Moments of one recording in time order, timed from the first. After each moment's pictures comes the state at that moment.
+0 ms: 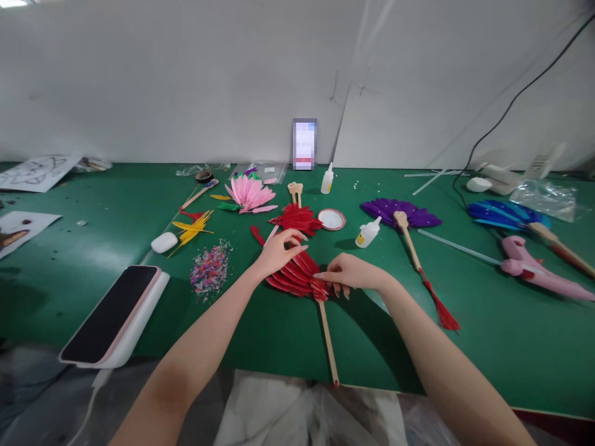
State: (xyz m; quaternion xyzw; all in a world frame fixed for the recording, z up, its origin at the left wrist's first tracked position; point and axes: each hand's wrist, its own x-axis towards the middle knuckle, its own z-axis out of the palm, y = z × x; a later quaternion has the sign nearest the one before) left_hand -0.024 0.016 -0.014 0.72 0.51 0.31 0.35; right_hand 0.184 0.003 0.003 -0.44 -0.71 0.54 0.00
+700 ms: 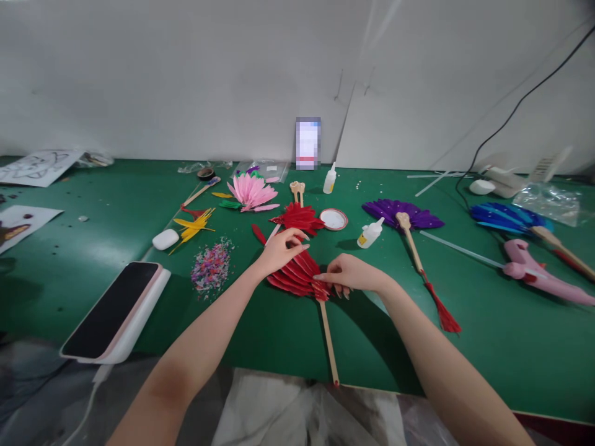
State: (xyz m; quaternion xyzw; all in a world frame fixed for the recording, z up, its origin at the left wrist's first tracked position) left_hand -0.025 0.017 -0.015 0.71 0.51 0.32 0.37; right_hand 0.180 0.002 0.001 -0.46 -0.70 0.55 0.01
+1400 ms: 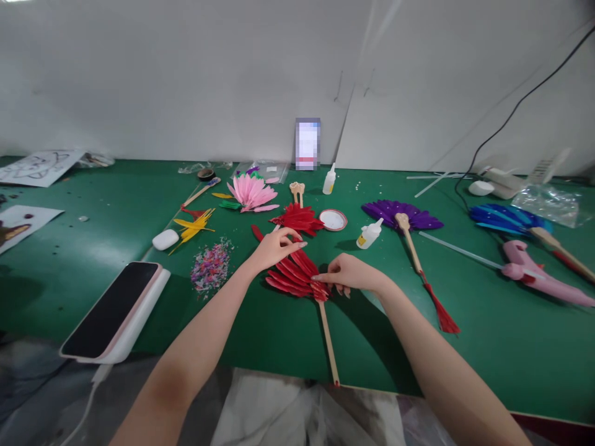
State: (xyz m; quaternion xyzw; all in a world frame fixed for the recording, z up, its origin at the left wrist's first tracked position) left_hand -0.035 0.018 -0.006 0.72 0.53 0.28 0.36; right_hand 0.178 0.002 0.002 -0.49 -0.70 0.52 0.00
